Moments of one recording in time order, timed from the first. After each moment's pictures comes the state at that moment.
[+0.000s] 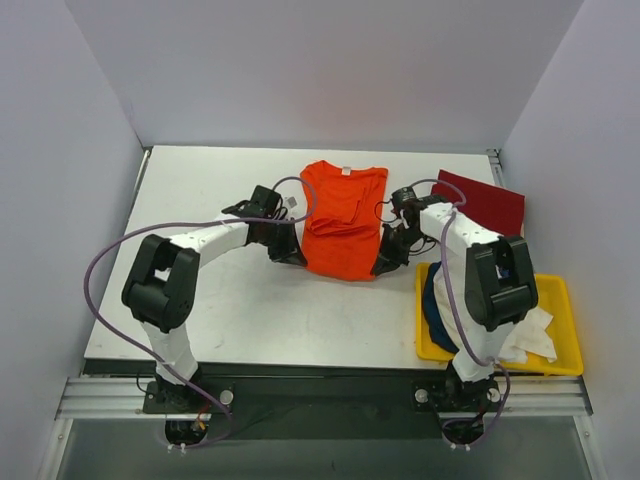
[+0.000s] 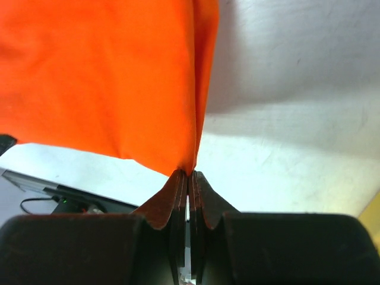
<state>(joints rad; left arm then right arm) -0.46 1.85 1.22 -0.44 0.46 -0.58 0.30 1.82 1.22 -0.82 -0.31 0.60</state>
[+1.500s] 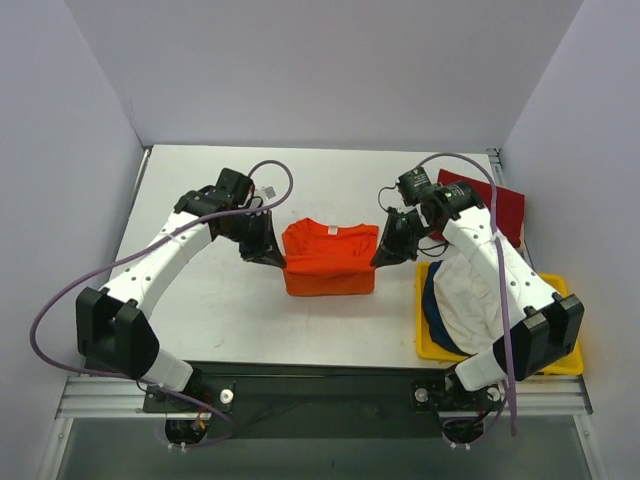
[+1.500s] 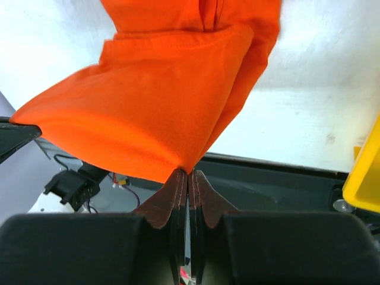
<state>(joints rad) -0.42 1.48 1.34 -0.98 0.48 -0.52 0.44 1.46 1.42 -1.17 -0.26 0.74</state>
